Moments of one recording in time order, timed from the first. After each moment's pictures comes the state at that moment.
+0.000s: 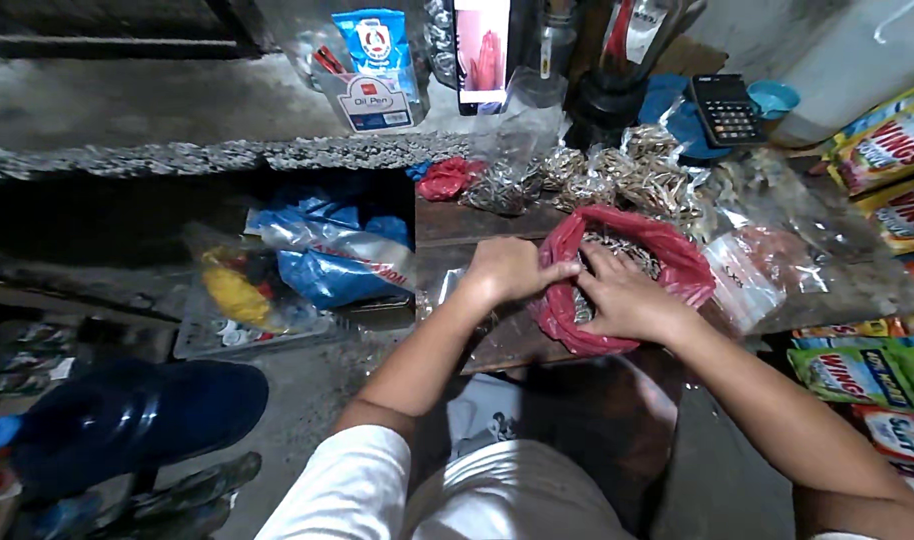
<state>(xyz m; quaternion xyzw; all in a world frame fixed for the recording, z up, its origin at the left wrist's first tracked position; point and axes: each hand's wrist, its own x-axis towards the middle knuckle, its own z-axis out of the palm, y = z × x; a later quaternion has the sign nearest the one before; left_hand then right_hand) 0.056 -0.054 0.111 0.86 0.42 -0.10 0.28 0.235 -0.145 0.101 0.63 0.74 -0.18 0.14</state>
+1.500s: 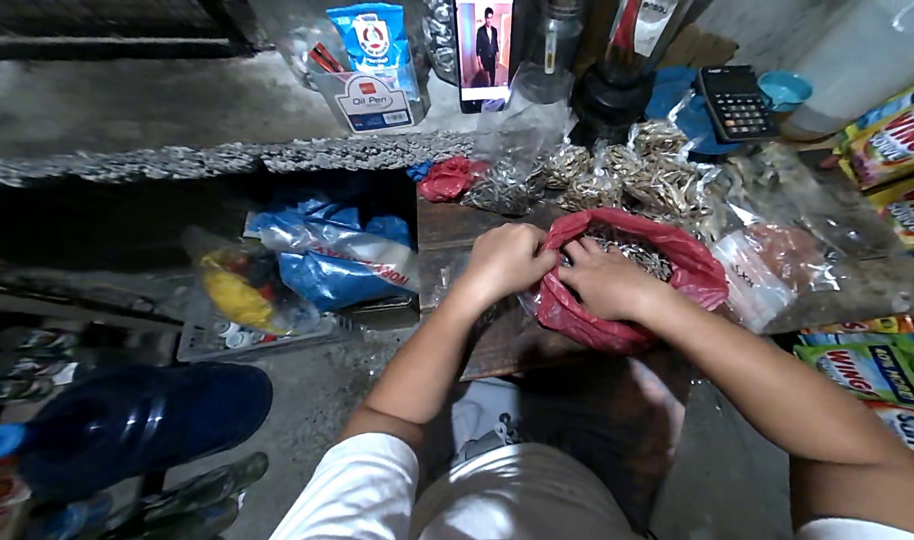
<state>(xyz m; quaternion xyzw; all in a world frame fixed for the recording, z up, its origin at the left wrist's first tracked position) 0.044 -0.042 0.108 0.86 0.37 0.08 0.33 0.203 -0.109 0.114 0.61 0.74 -0.19 0.21</state>
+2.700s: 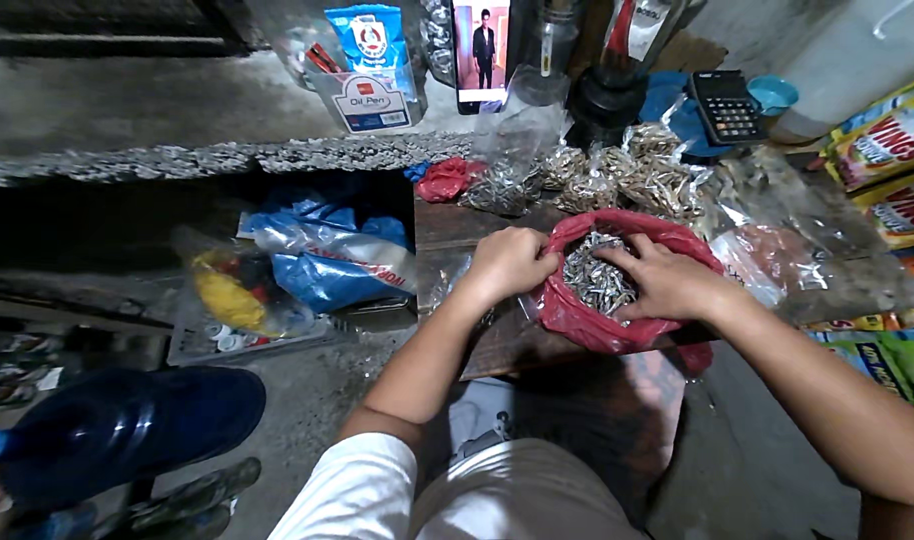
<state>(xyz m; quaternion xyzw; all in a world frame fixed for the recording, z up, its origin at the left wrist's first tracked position) 0.048 -0.044 0.106 0.86 0.37 0.06 0.34 0.269 -0.137 0.122 0.70 0.67 -0.21 0.14</state>
